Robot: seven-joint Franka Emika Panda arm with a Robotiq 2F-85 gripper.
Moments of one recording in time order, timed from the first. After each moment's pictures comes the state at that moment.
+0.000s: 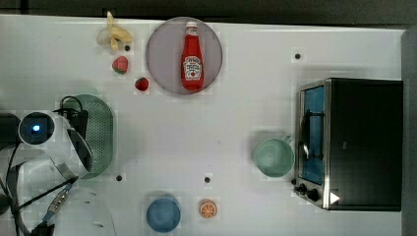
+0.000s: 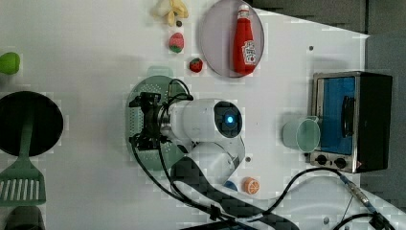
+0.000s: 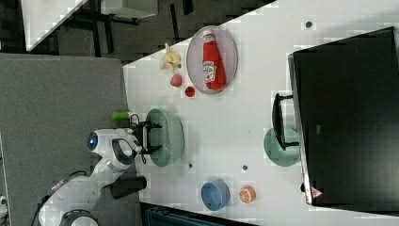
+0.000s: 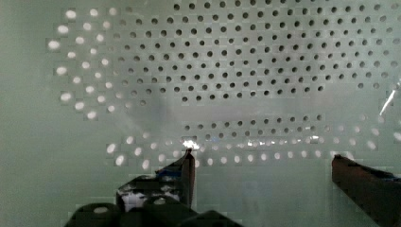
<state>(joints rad) 0.44 0.71 0.29 -1.89 0.05 1.11 1.43</state>
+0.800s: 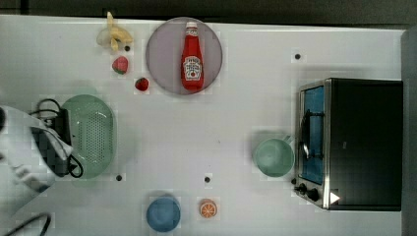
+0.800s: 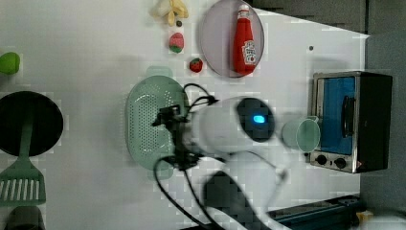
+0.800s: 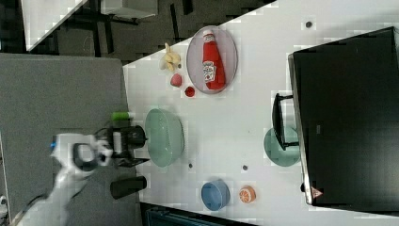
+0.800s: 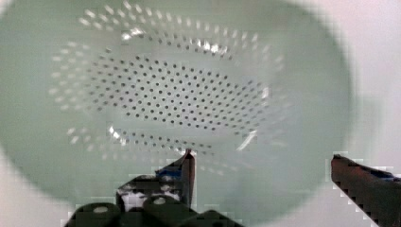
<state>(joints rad) 0.46 0.42 0.26 -1.90 0.04 0.62 1.21</state>
